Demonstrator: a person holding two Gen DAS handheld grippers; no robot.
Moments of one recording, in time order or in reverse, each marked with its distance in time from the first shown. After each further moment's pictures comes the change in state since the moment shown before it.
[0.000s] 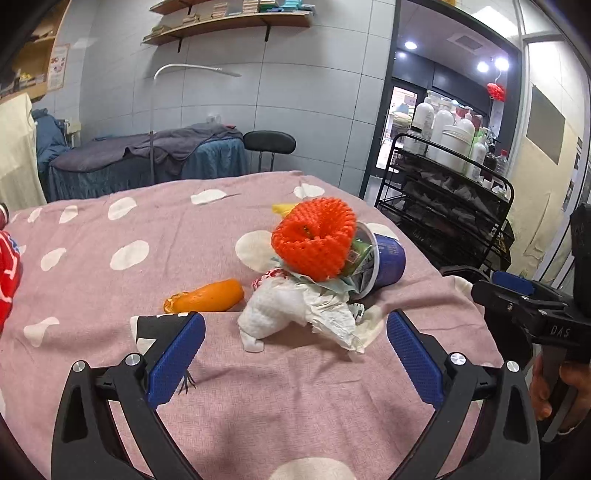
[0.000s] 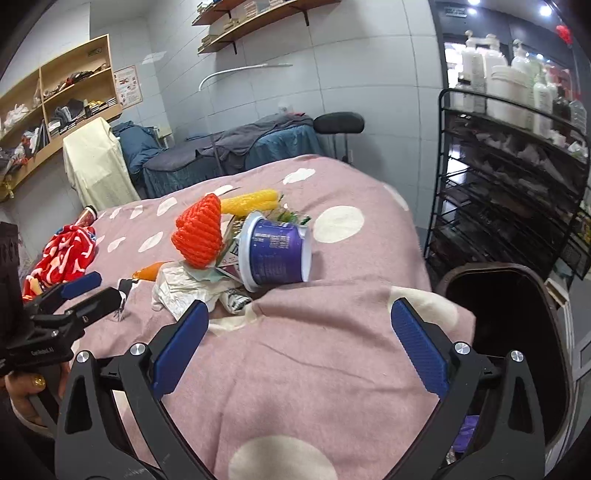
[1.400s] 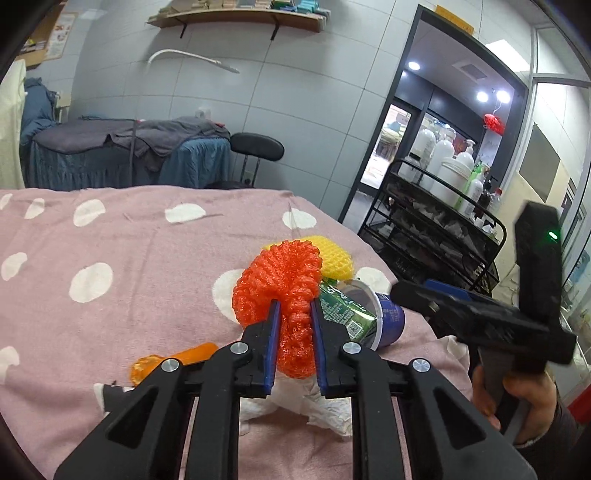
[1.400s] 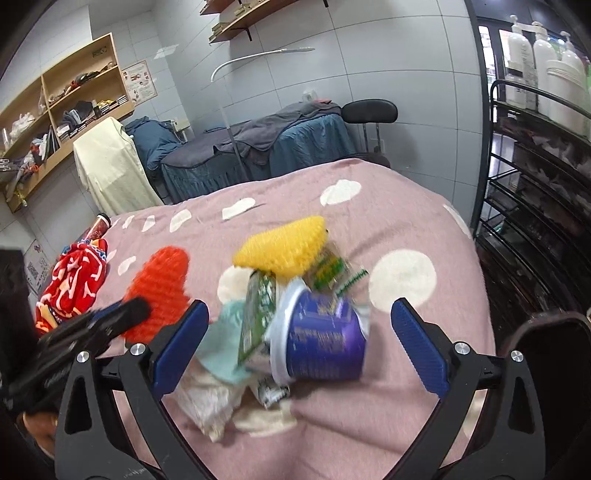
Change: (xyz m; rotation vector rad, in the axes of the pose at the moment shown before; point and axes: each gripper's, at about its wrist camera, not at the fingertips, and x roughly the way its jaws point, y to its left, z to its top) left arm 0.033 0.023 0.050 -0.089 -0.030 -0.109; right arm 0.095 0.026 0.081 0.009 0.057 0.104
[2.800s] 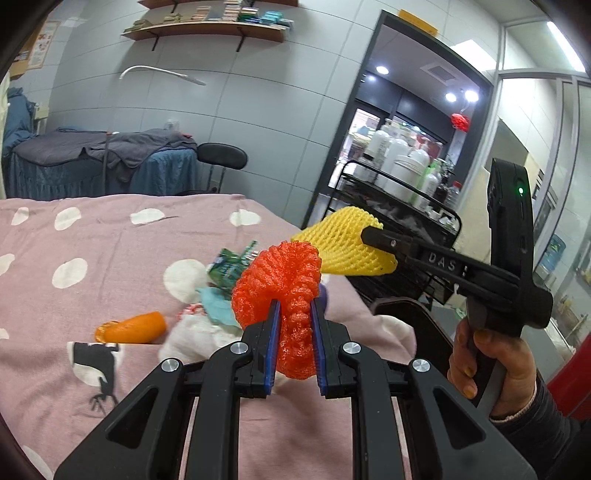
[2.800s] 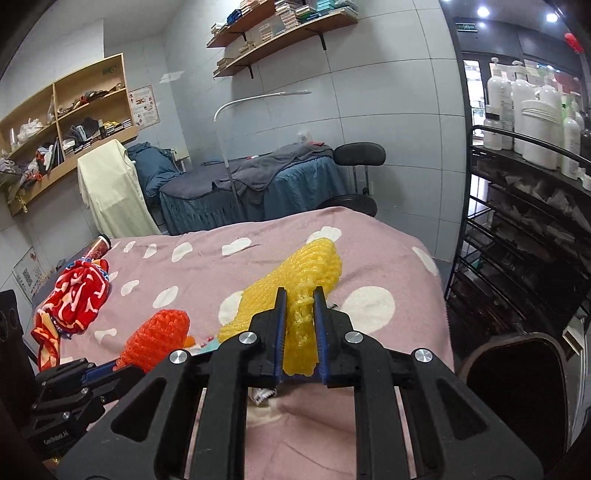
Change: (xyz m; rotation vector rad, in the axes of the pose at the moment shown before) left arm -0.033 -0.053 -0.025 0.053 -0.020 -0.126; right arm -0.084 -0.007 -0.011 -0.031 -0.167 -0.055
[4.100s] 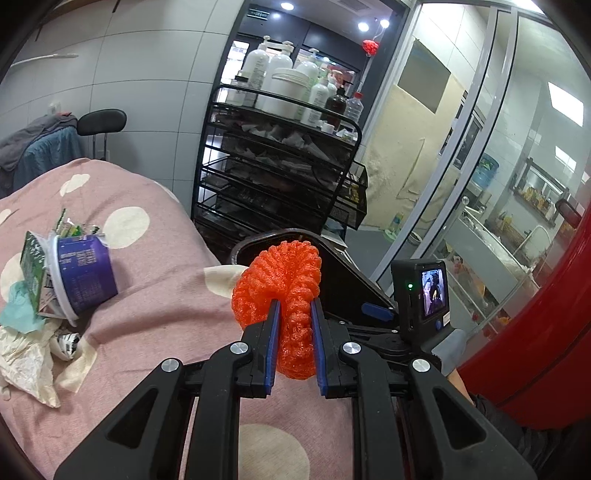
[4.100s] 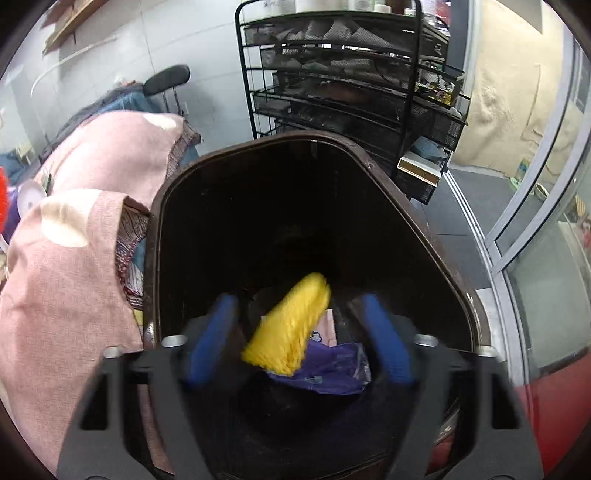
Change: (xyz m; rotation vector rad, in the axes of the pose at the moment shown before) left arm 0.087 -0.137 -0.036 0.201 0.249 -0.305; right arm -0.045 -0.216 -0.171 0.298 0.266 -0.553
